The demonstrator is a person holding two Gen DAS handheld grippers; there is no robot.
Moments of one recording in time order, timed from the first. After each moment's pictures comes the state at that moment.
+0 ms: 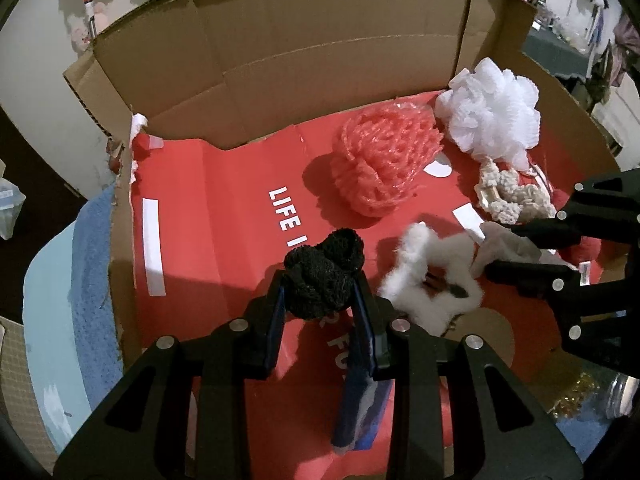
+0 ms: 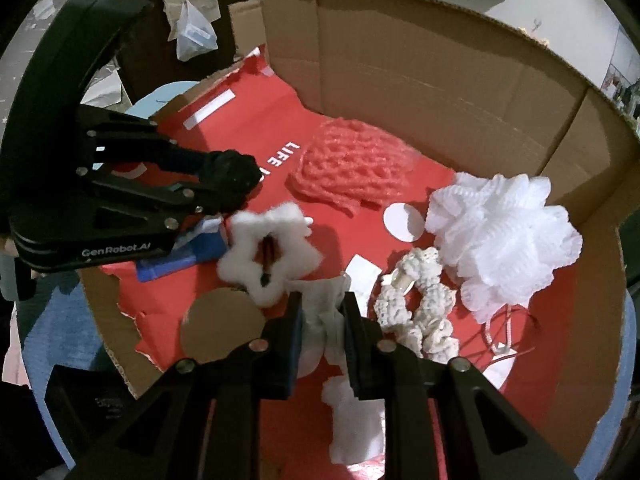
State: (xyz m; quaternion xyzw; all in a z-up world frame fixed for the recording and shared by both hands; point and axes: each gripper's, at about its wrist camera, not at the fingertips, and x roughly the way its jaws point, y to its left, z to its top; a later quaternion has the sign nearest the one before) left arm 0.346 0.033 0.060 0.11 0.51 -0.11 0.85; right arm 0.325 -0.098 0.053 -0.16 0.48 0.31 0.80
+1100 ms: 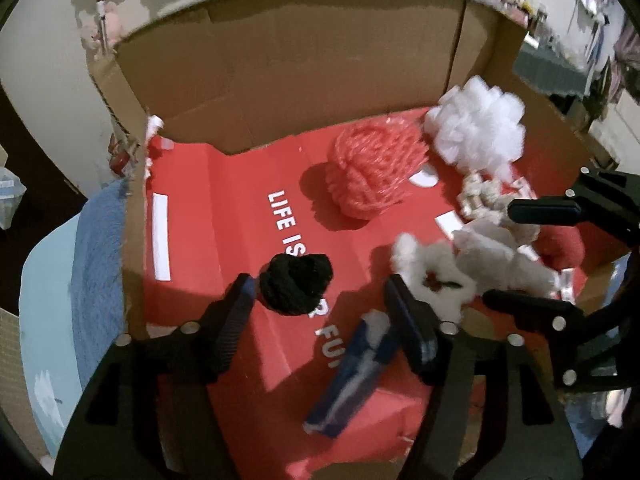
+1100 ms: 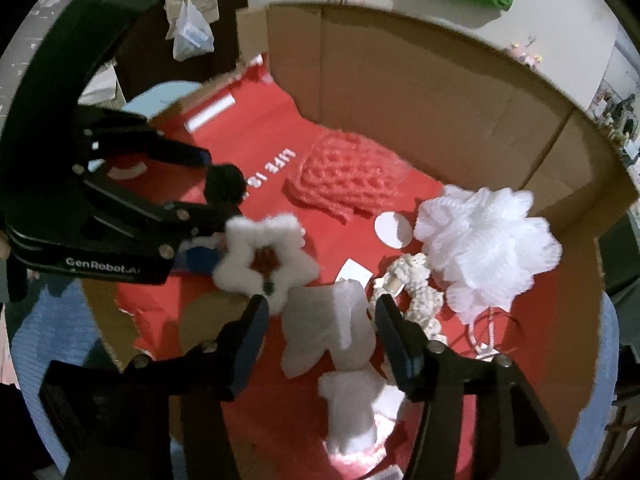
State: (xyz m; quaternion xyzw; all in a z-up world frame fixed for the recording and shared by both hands) left arm 0.330 0.033 0.074 0.08 0.48 -0.11 0.87; right arm 0.313 -0.098 0.067 -0.18 0.45 0.30 0.82
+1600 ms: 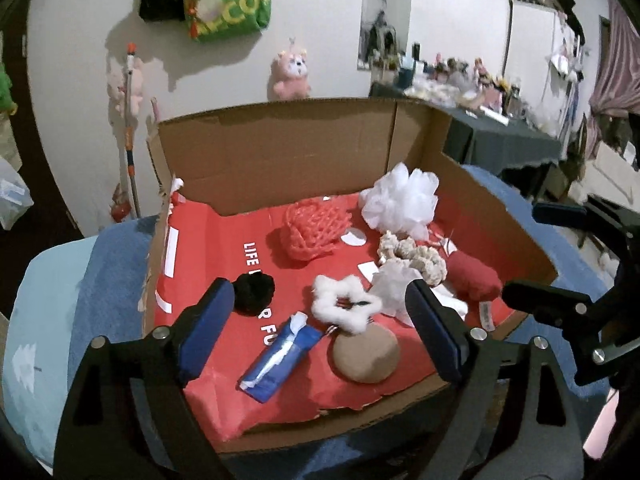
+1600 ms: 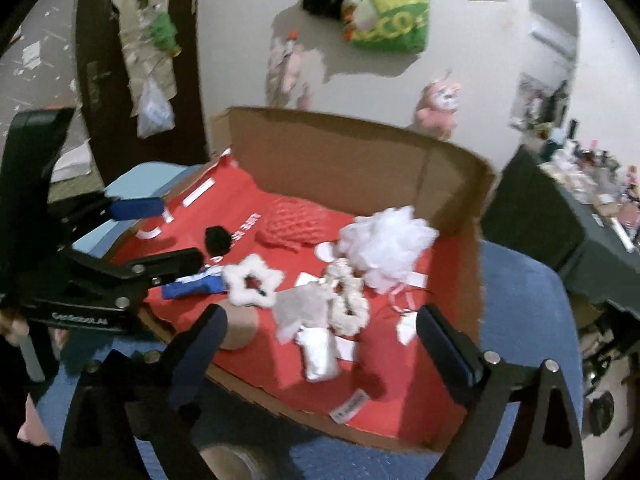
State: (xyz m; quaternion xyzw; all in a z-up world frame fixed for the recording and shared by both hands) left arm 0.244 0.021 0.114 0.02 0.33 -0.12 0.94; right arm 0.247 -0.157 0.129 -0.10 0.36 0.21 0.90
